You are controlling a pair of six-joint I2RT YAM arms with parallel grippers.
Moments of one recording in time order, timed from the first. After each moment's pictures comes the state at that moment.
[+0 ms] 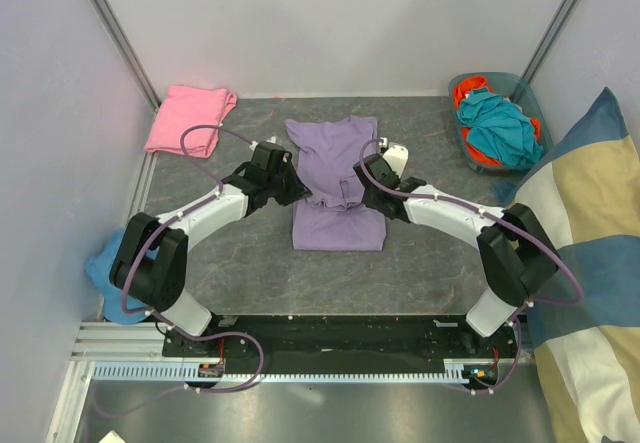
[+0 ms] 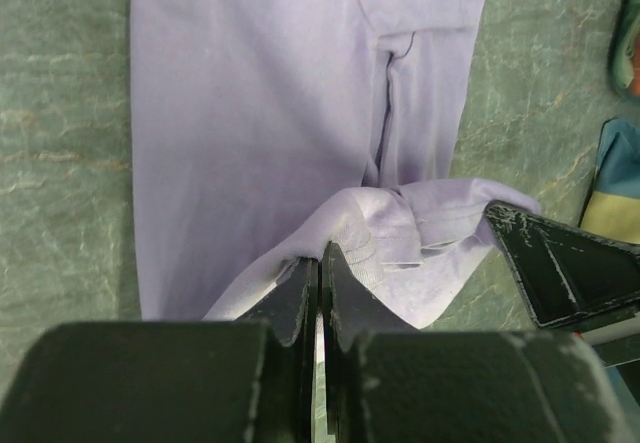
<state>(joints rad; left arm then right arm) -0.48 1.57 0.99 -0.17 0.10 -0.85 0.66 1.65 1.07 -0.32 0.47 0.78</state>
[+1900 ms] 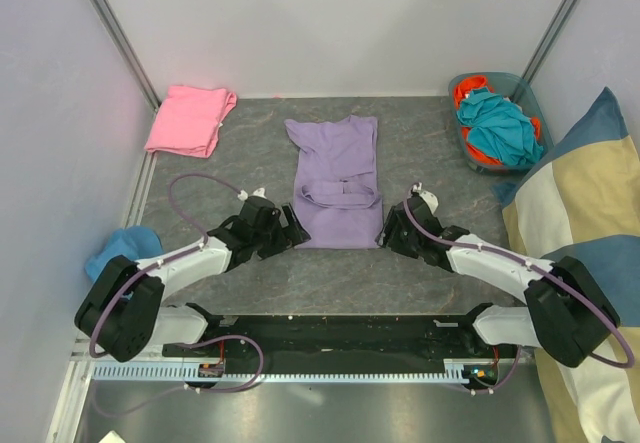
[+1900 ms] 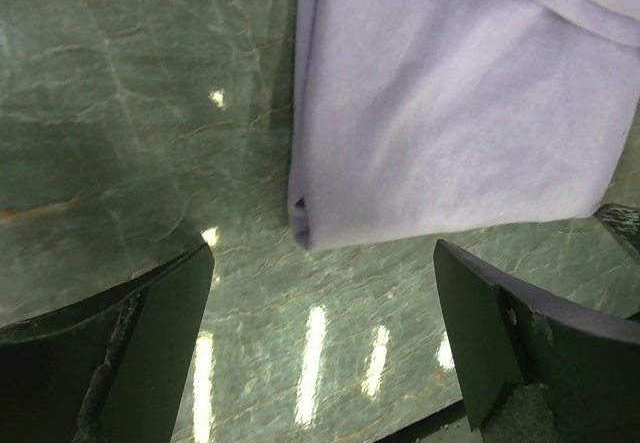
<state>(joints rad) -0.56 1.28 0.52 -0.08 0.03 -0.87 0.60 1.25 0.55 -0.19 0.15 0.87</state>
